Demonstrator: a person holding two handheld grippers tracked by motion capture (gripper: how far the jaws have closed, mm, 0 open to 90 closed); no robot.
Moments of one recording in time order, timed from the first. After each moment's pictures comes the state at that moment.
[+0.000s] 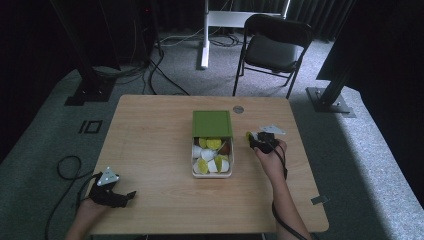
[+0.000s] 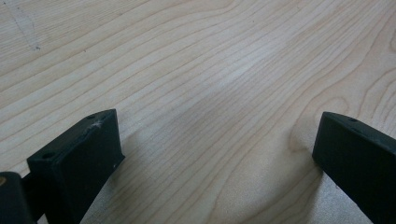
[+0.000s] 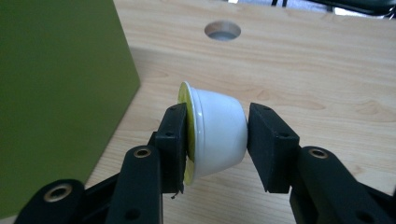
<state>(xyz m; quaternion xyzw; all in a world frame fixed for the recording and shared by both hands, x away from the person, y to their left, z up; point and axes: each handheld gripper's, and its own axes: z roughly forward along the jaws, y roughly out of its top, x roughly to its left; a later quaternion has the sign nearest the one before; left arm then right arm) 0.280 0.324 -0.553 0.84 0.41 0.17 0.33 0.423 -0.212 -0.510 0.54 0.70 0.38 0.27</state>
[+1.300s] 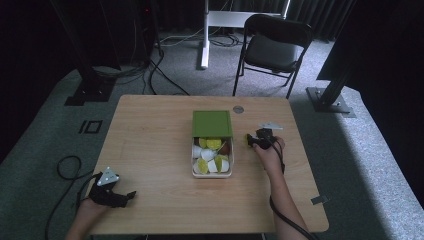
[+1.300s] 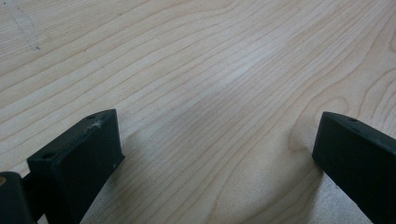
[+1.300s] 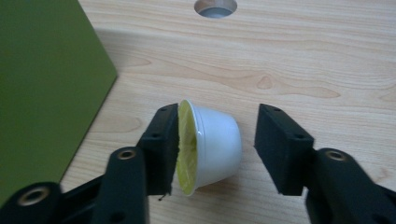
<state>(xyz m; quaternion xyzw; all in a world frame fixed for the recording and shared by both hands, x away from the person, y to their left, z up) 0.280 0.324 -0.553 0.84 0.41 0.17 0.33 0.447 -0.216 -0.523 0.56 0.71 0.36 0.24</state>
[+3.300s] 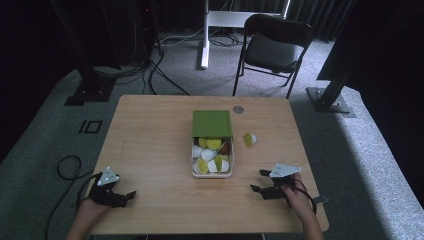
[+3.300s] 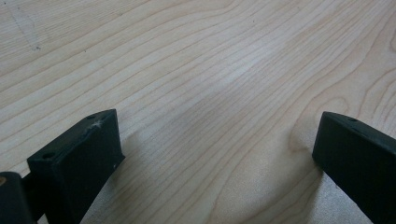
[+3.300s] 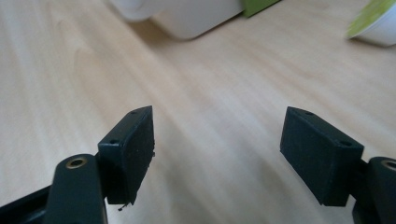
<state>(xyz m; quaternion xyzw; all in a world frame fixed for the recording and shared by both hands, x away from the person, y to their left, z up) 0.280 0.324 -0.553 0.84 0.41 0.17 0.33 0.315 -0.265 -0.551 0.28 0.85 0.43 0.12</state>
